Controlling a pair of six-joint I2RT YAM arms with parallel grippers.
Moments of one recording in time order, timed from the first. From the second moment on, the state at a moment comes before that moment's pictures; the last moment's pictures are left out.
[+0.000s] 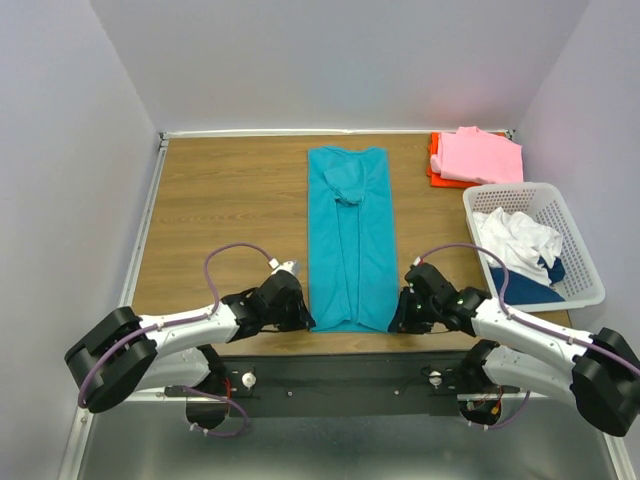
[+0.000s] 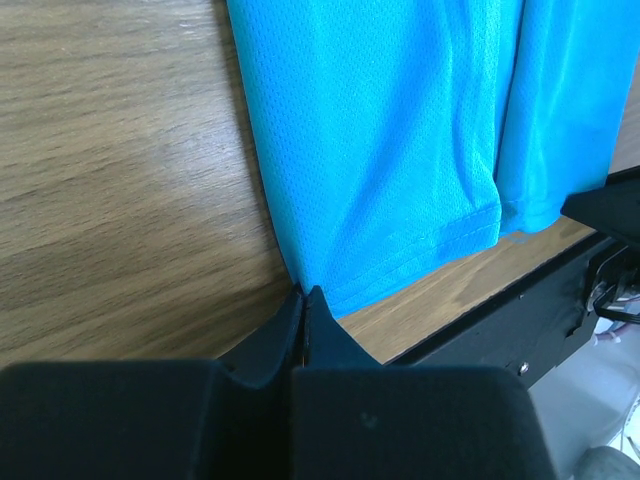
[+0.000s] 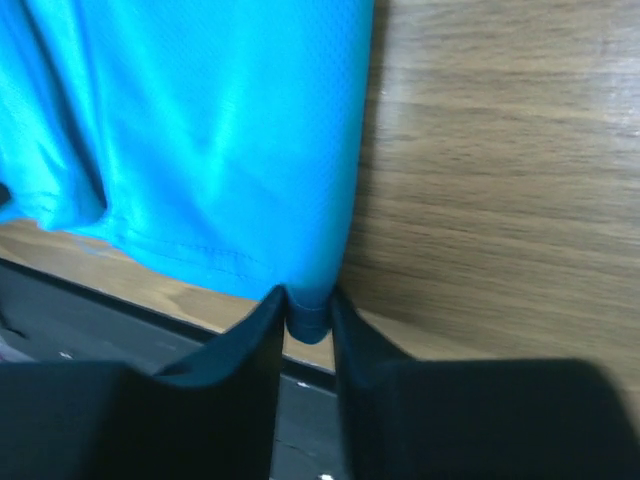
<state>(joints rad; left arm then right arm) -0.91 1.15 0.35 -0.04 0.06 -0.97 0.74 1.01 0.39 -0.44 -0.10 0.87</state>
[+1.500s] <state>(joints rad) -0.71 1.30 0.75 -0.09 -0.12 -0.83 0.72 1.24 0.86 -0.42 0.38 0.71</state>
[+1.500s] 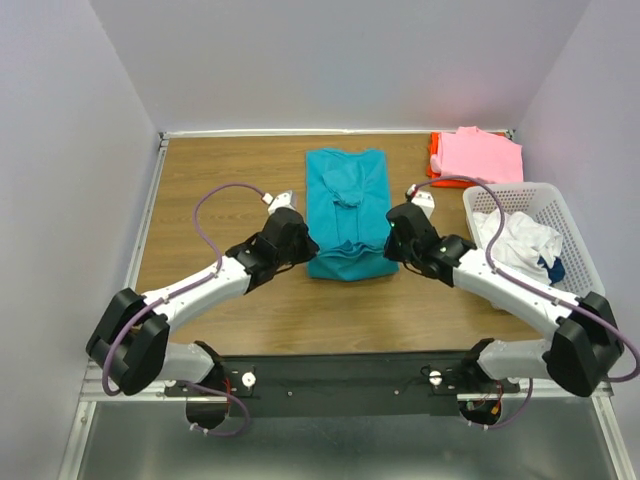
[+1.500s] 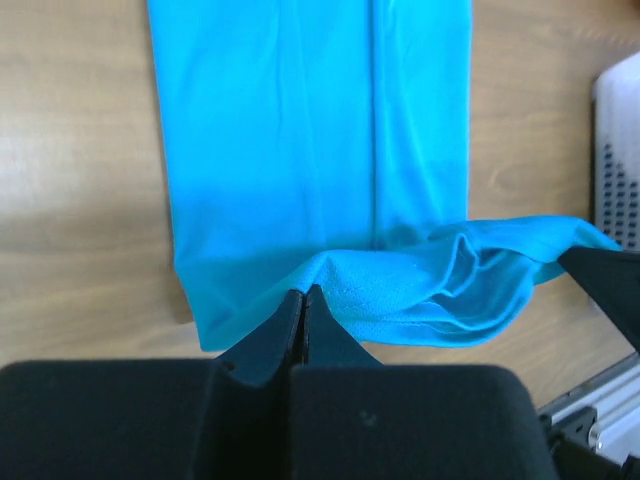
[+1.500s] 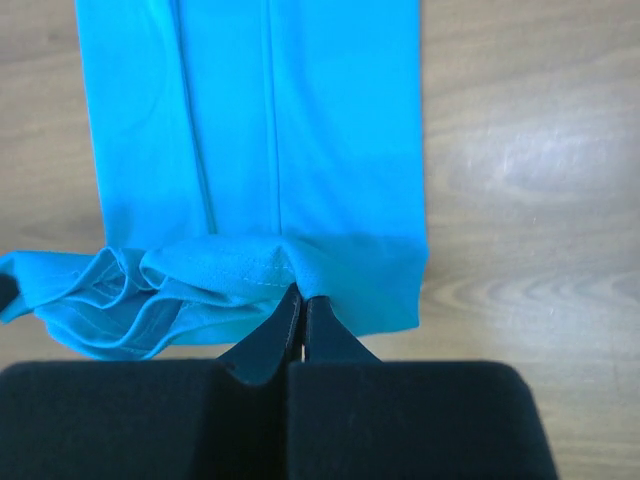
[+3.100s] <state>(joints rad) -0.44 1.97 1.33 -0.08 -0.02 -0.61 0.39 1.98 1.40 -0.26 0.18 0.52</state>
